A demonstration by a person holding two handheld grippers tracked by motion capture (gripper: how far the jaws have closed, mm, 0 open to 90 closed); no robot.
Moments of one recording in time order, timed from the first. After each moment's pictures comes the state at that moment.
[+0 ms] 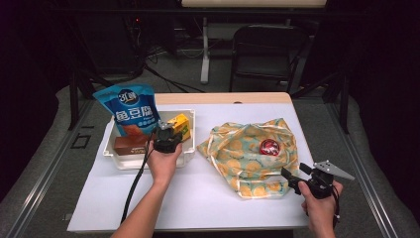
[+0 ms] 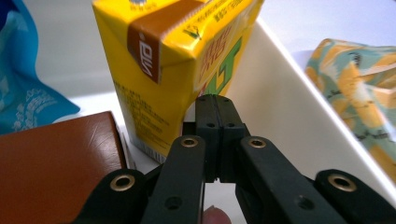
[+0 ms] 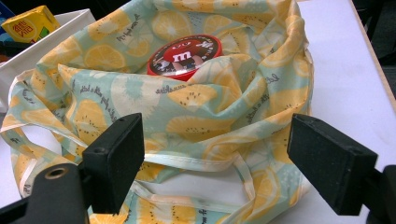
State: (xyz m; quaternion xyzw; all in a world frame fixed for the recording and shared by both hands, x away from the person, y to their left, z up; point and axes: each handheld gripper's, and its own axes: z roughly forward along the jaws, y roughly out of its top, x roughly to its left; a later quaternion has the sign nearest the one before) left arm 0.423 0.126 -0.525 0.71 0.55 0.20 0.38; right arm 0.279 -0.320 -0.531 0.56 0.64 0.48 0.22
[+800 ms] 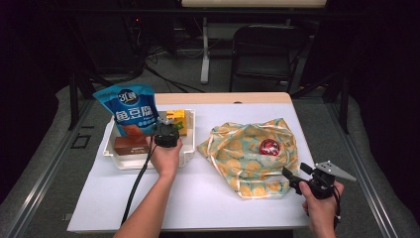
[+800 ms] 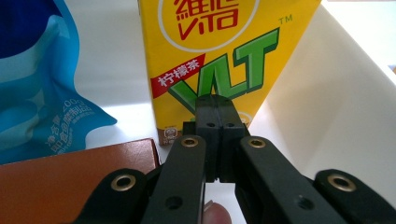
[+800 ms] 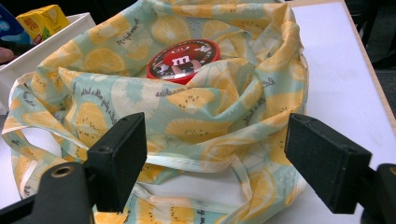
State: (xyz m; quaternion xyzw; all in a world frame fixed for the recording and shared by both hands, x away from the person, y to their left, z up) left arm 0.450 0.123 -0.537 0.68 0.59 0.25 0.35; right arm 0.276 -0.321 -0.529 0.55 0.64 0.48 0.23
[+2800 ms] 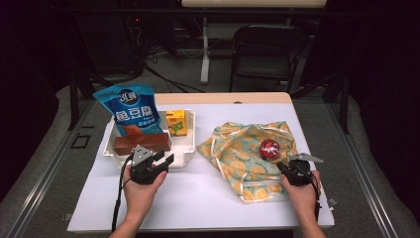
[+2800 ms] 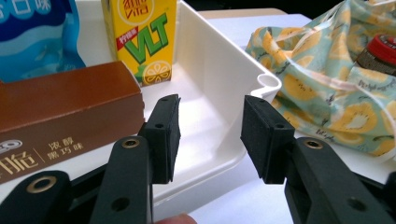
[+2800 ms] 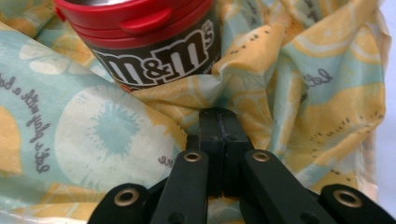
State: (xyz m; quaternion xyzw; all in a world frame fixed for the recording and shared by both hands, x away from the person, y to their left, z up) left arm 0.322 0.175 -0.518 0.71 0.47 0.21 0.48; right arm 0.330 -0.291 -0.563 0.60 0.68 0.36 0.21
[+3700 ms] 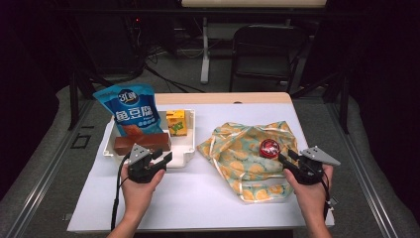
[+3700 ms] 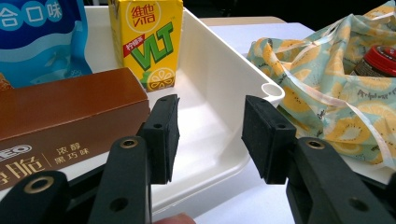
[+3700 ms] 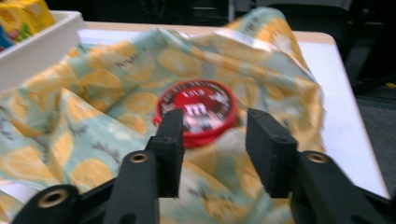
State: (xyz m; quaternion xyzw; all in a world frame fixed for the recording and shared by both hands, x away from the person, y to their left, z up) left arm 0.324 0.182 -0.513 0.71 0.47 0.21 0.49; right arm 0.305 -0.286 -0.499 0.53 0.67 0.44 0.29
